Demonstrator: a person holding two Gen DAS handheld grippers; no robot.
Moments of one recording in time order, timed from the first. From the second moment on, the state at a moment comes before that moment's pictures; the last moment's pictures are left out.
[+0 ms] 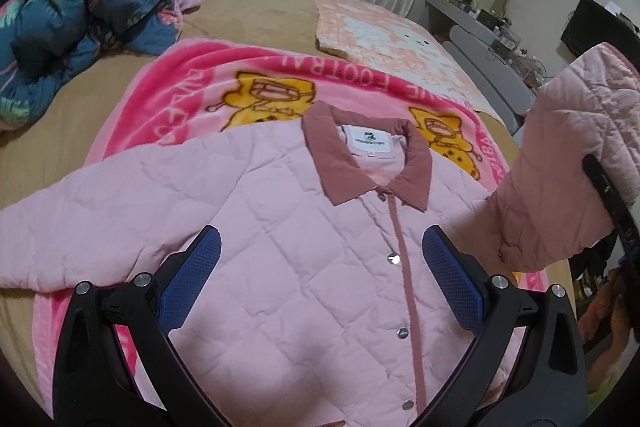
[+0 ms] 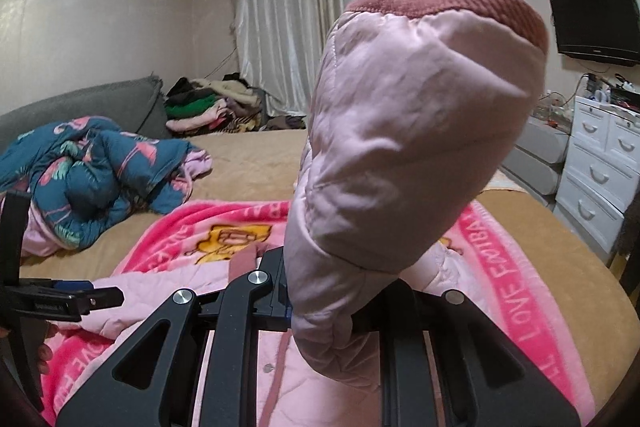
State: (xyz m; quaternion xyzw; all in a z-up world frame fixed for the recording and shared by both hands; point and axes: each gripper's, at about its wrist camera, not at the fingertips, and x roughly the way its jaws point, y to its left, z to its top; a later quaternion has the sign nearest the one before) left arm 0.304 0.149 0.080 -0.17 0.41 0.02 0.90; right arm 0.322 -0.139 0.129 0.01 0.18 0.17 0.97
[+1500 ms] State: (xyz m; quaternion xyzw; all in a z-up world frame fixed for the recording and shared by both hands) left arm 0.305 0.197 -0.029 -0.38 0.42 -0.10 0.82; right arm 0.307 0.027 -0.031 -0.14 0.37 0.27 0.88
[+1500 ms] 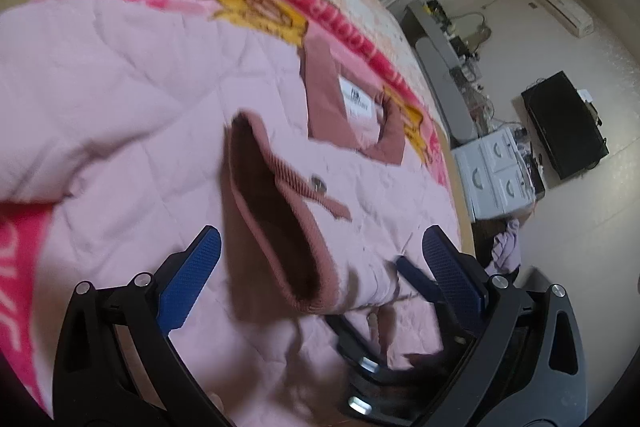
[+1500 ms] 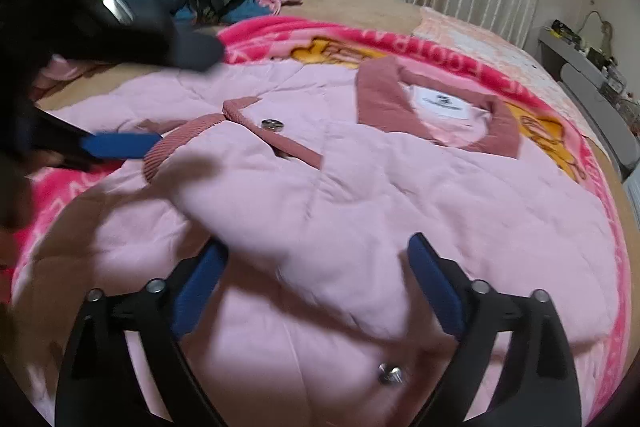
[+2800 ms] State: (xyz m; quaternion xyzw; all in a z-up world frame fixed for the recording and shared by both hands) left arm 0.308 0.188 -0.041 -0.19 0.42 -0.02 0.89; right arm 0.361 -0.163 0.001 0.02 0.37 0.12 0.92
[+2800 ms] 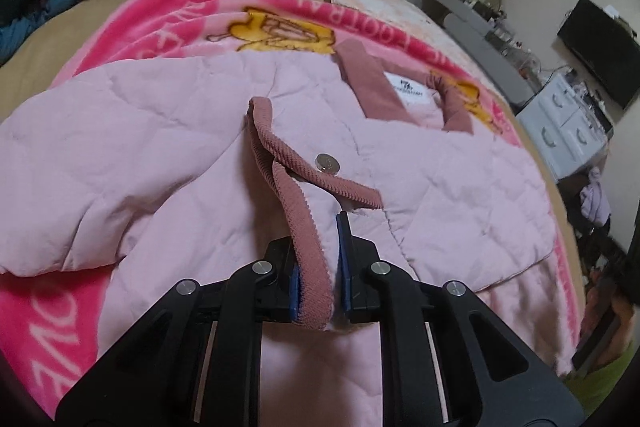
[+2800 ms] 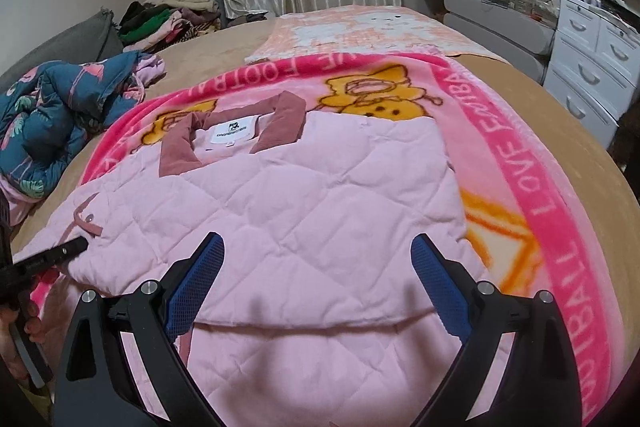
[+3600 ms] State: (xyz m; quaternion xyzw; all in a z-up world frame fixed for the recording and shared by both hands) left arm 0.312 0.177 -0.050 -0.16 0.44 -0.02 0.88; right arm 0.409 -0.180 -0.070 0.02 0.45 0.07 0.89
